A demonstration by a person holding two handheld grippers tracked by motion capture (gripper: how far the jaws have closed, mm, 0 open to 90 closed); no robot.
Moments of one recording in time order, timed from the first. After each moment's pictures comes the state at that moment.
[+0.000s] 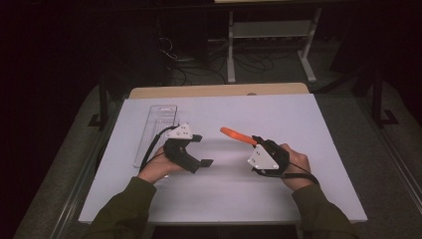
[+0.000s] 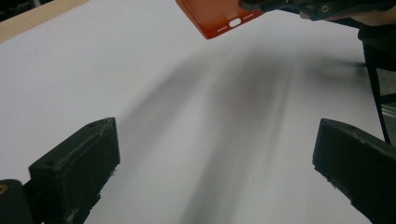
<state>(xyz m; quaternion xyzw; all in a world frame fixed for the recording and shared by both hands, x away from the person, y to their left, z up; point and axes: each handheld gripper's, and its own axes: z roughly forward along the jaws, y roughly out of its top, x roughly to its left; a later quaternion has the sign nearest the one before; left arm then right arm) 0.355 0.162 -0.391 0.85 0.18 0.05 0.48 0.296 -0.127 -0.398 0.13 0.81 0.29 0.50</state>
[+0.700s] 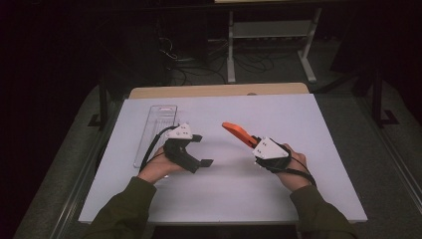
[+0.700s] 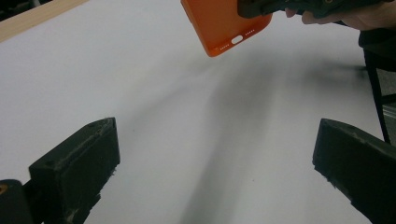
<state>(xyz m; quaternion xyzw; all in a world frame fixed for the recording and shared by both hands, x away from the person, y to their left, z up) 0.355 0.162 -0.391 0.85 0.19 0.05 0.49 0.304 -0.133 -0.394 0.22 0.81 0.36 0.41</state>
